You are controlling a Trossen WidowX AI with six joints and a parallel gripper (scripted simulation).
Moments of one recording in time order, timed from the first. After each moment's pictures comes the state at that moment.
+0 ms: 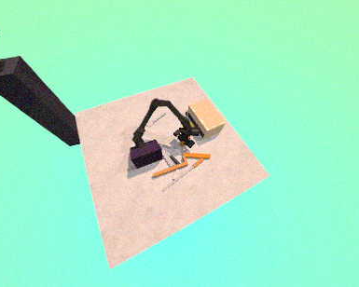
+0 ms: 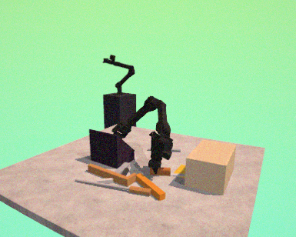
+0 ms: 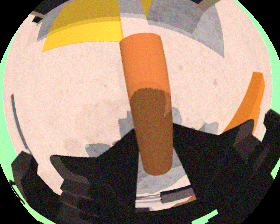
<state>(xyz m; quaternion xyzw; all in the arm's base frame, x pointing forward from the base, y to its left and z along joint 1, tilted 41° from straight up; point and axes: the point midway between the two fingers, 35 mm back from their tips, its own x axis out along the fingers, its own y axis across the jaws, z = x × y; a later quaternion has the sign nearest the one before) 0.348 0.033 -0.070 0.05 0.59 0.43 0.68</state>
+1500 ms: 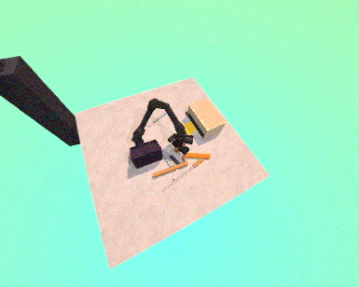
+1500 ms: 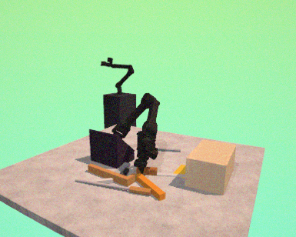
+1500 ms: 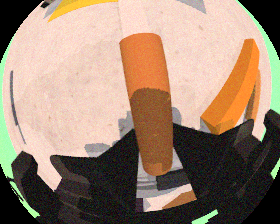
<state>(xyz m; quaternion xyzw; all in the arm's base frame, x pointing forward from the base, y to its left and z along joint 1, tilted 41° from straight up) 0.289 -0.003 -0.095 0.05 0.59 0.43 0.68</state>
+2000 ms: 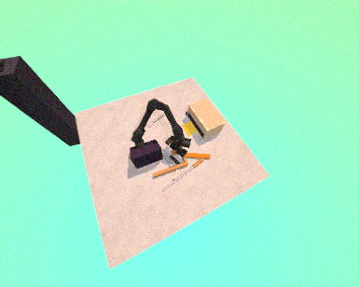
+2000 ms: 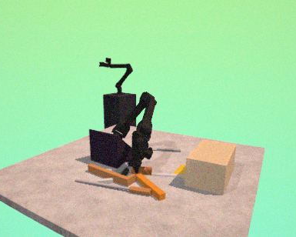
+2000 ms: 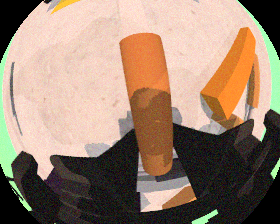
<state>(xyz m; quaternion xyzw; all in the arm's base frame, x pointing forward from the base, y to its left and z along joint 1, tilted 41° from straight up) 0.265 -0.017 -0.104 0.05 0.59 0.43 0.68</state>
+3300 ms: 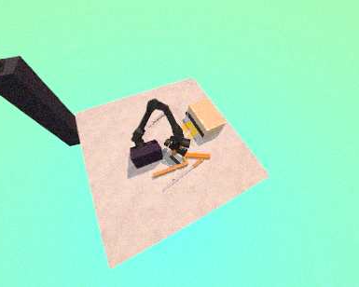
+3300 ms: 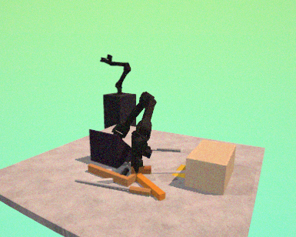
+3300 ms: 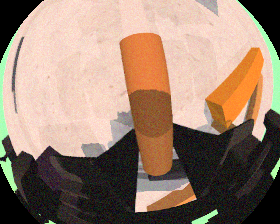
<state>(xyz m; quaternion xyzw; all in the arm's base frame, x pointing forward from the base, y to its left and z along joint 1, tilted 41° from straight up) 0.261 -0.018 -0.103 -0.01 0.55 0.49 0.68</state>
